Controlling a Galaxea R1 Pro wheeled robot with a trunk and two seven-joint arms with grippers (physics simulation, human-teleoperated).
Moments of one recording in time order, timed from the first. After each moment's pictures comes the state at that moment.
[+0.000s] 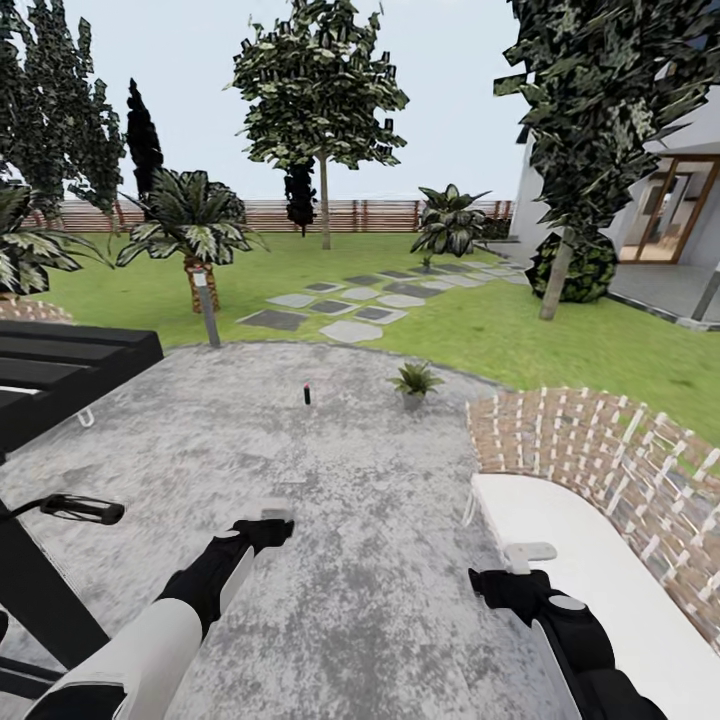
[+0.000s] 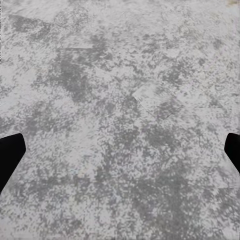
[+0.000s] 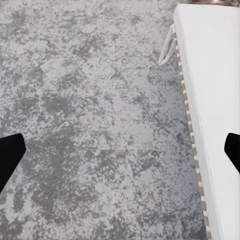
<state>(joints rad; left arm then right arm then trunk) -0.74 -0.05 0.00 -0.45 0.01 0.21 -0.01 -0.18 -0.04 0.00 -1.47 -0.01 0.72 0.00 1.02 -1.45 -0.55</state>
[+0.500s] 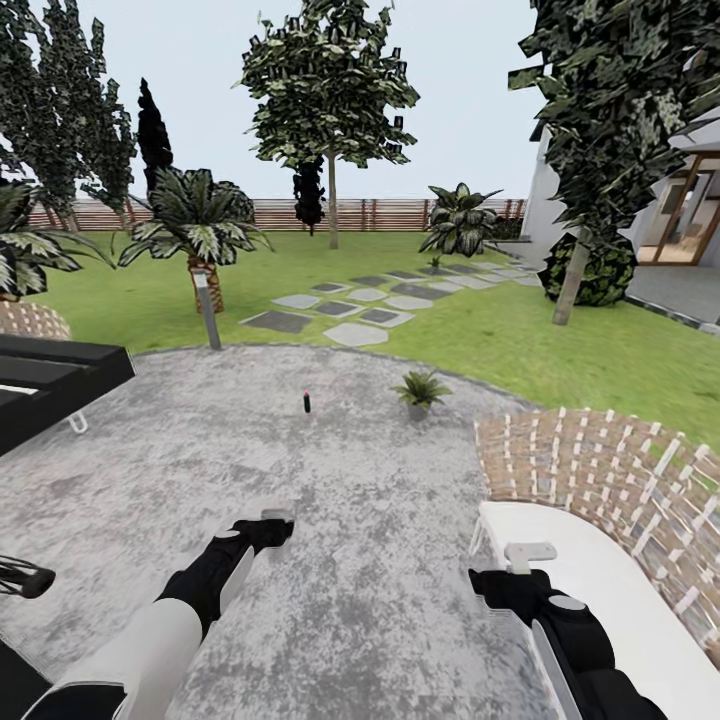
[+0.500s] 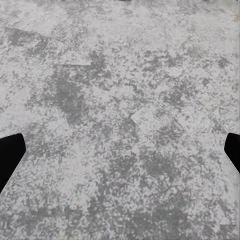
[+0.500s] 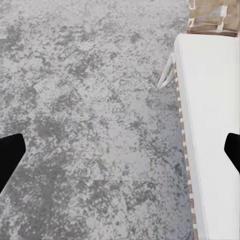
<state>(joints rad) -0.74 -0.05 0.00 -0.45 0.01 0.21 -0.01 -0.18 -0.04 0.00 -1.47 -0.01 0.72 0.00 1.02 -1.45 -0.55</state>
